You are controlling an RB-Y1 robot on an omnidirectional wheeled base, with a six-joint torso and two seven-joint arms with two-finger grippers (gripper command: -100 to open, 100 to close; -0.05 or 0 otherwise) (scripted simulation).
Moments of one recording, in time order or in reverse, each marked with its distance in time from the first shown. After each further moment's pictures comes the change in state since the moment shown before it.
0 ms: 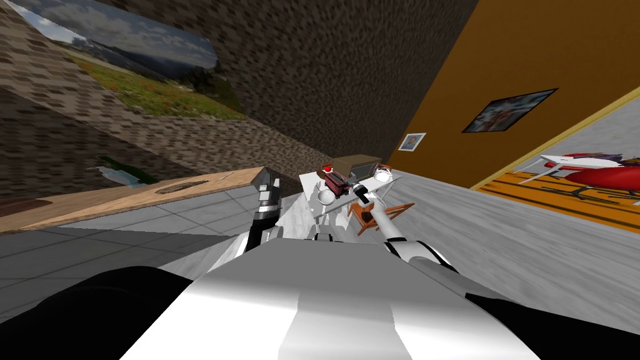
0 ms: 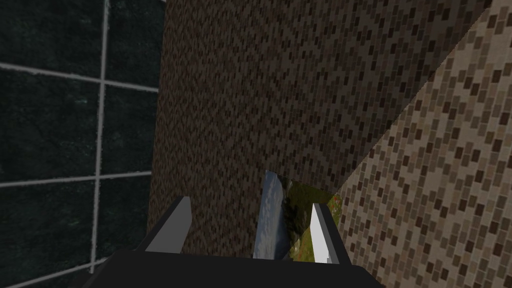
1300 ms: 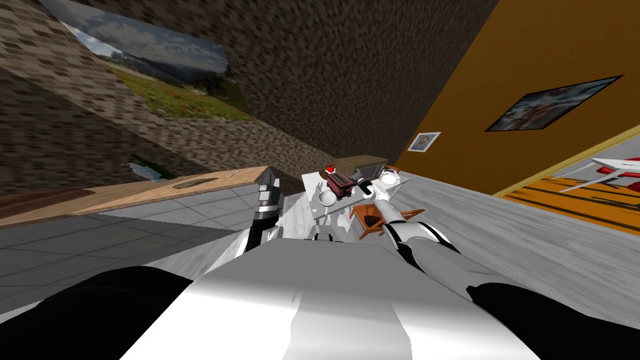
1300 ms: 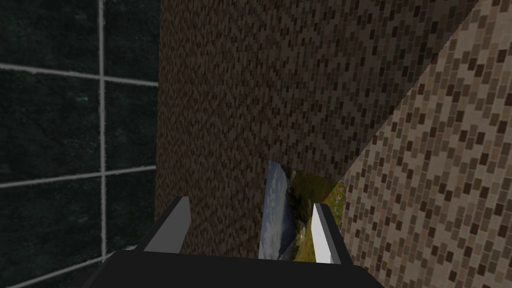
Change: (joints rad) left arm 0.000 0.000 0.000 0.000 0.000 0.000 0.000; right arm -0.216 -0.106 -0.001 0.291 0.125 0.073 0.134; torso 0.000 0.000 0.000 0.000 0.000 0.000
